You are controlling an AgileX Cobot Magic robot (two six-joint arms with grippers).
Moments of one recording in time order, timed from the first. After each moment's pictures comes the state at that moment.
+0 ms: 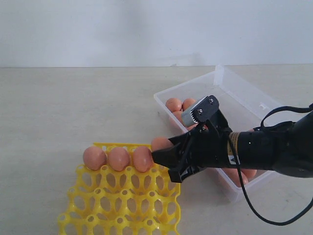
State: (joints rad) left arm -0.02 0.00 0.00 -0.14 0.08 0.13; right arm 0.28 1.89 -0.64 -0.90 -0.83 0.61
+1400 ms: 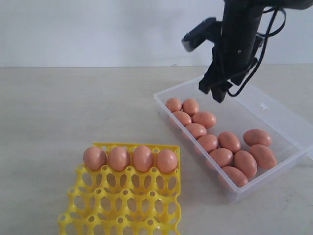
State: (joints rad) left arm -0.02 0.00 0.00 -0.14 0.08 0.13; right arm 0.26 2.01 -1.71 -0.18 1.16 -0.29
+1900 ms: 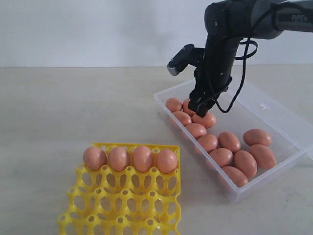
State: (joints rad) left arm -0.02 0.00 0.00 -0.14 0.08 0.13; right arm 0.26 2.16 -1.74 -0.06 1.02 -0.54
